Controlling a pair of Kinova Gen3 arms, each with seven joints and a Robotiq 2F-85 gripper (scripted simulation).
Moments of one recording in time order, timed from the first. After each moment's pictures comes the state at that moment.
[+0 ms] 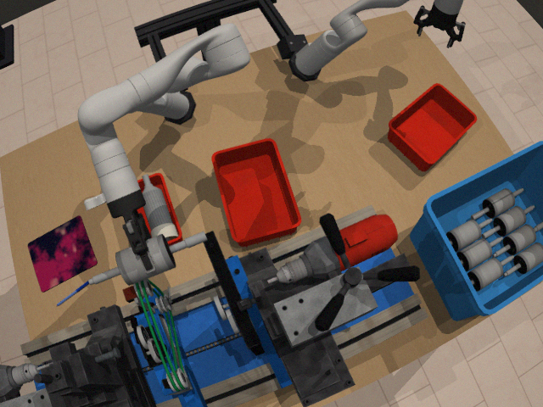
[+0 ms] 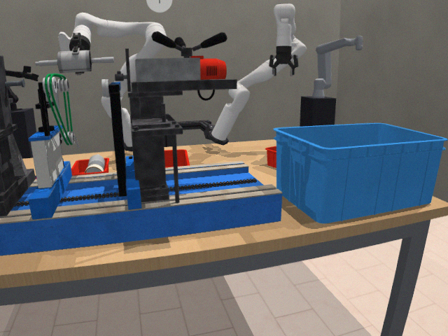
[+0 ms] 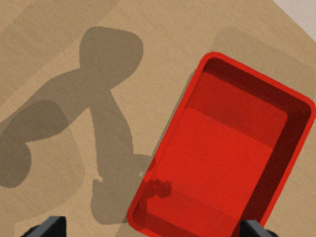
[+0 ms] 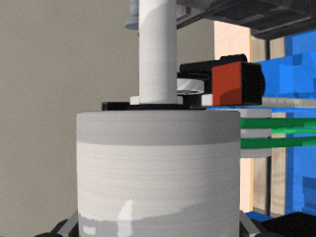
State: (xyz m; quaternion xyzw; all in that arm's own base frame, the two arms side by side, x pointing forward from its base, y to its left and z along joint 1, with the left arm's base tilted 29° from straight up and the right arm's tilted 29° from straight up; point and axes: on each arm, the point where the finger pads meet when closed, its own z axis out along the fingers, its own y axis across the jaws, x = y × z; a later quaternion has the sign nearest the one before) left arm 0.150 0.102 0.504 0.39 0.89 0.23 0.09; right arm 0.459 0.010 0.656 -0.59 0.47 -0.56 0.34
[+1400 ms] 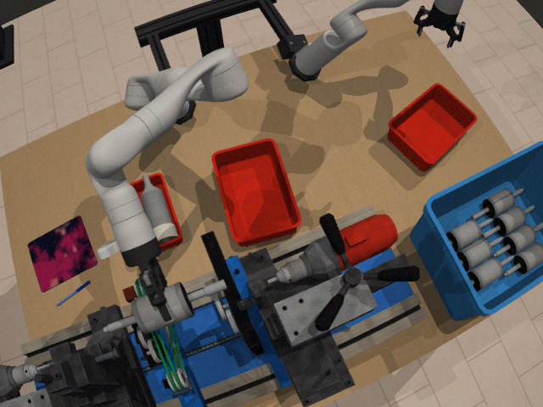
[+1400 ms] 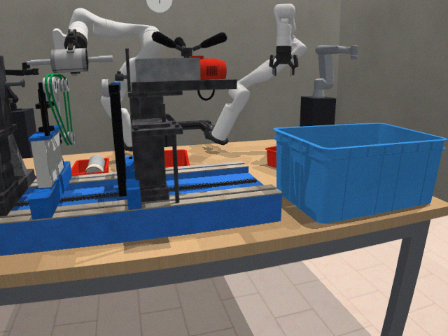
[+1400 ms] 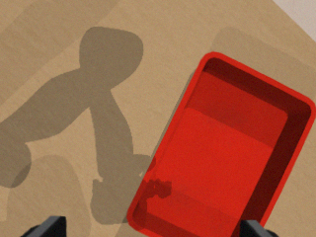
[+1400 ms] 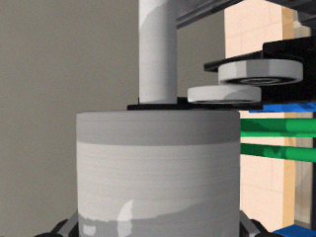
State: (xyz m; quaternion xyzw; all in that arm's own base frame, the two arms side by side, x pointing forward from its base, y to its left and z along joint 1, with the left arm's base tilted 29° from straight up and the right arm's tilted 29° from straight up) left arm 0.150 0.102 0.504 0.39 0.89 0.23 0.09; right arm 0.558 0.016 0.691 -0.59 0.47 -0.56 0.34
